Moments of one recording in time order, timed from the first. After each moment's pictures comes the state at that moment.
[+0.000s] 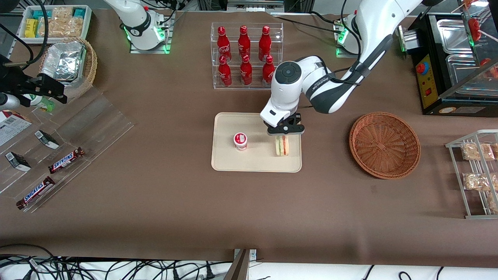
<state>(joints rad) -0.04 0.61 -0.73 -1.82 0.62 2.23 -1.15</state>
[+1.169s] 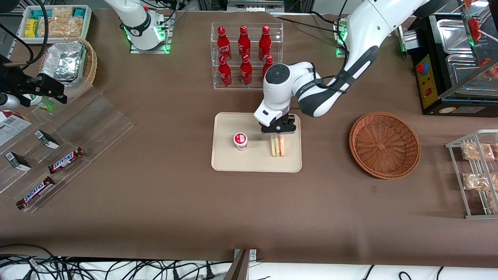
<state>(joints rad) -0.07 0.68 -0.73 -1.82 0.74 2.26 -1.24</state>
